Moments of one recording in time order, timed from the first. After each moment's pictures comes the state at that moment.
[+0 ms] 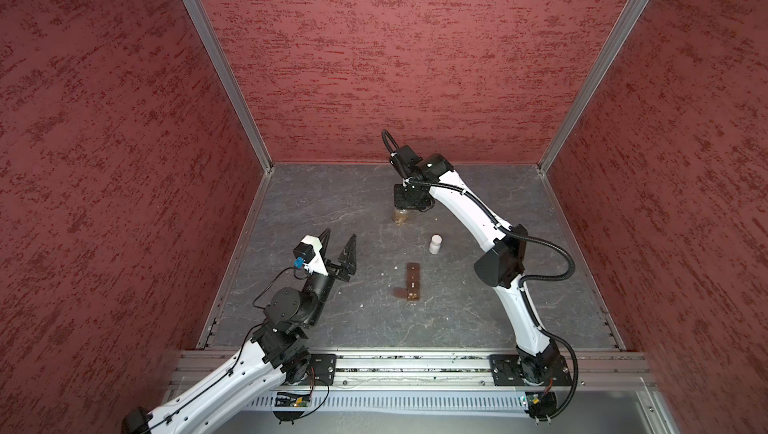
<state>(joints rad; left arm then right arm) -0.78 0.39 0.25 0.36 -0.47 -0.14 0.67 2.36 2.56 -1.38 0.06 0.62</state>
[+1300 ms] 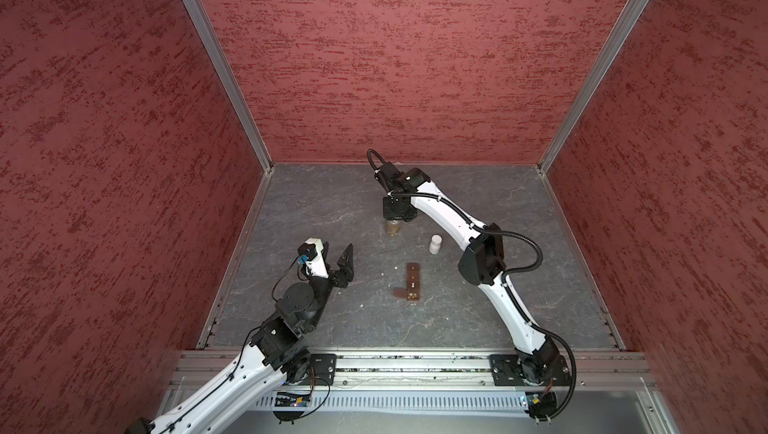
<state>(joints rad) -0.73 0.37 0.21 0.13 -0.47 -0.30 0.70 2.52 2.58 -1.31 0.10 0.66</state>
